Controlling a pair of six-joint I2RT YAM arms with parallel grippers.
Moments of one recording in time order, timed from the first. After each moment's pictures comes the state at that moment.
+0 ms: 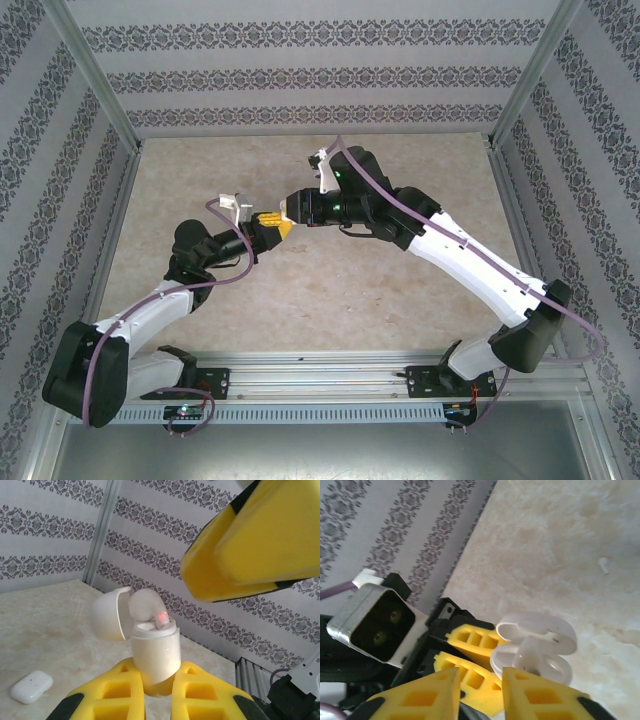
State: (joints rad) left arm -0.33 1.16 0.50 0.79 0.78 -0.43; right arm 0.82 1.47 1.58 -0.66 -0.24 0.67
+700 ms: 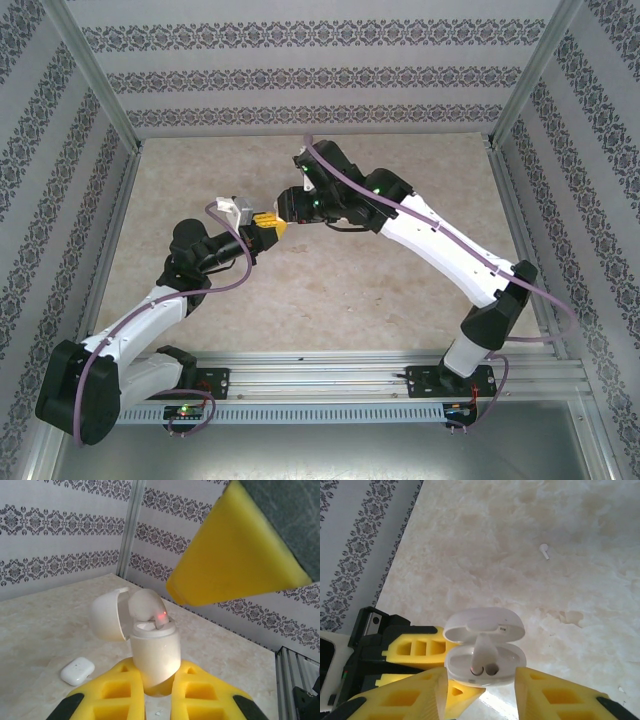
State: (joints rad) left arm -0.33 1.07 0.51 0.58 0.68 -0.25; right arm 0.86 1.68 1.86 -0.96 -0.05 0.66
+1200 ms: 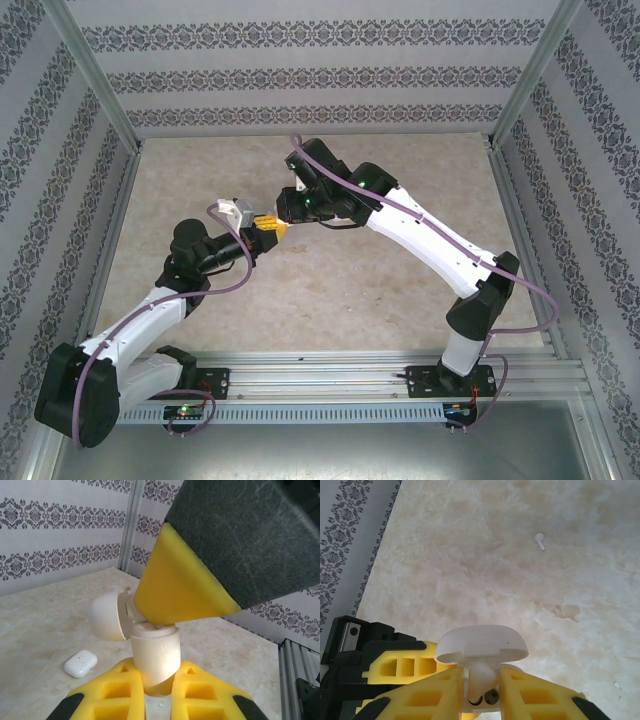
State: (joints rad) left arm -0.33 1.05 0.51 0.52 0.68 -0.21; right arm 0.86 1.76 1.94 -1.02 -0.06 0.64
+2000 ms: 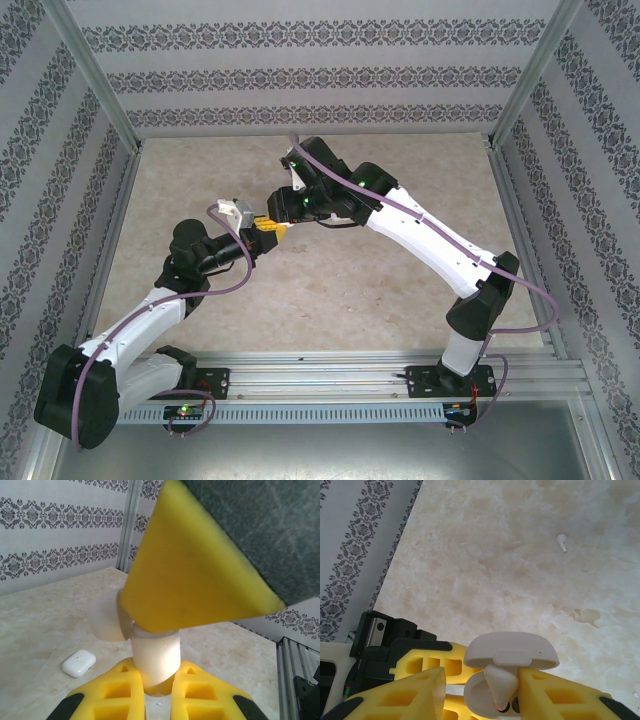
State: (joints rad) left arm -0.33 1.04 0.51 0.51 0.69 -0.20; right arm 0.86 1.76 1.94 -0.99 -0.12 0.62
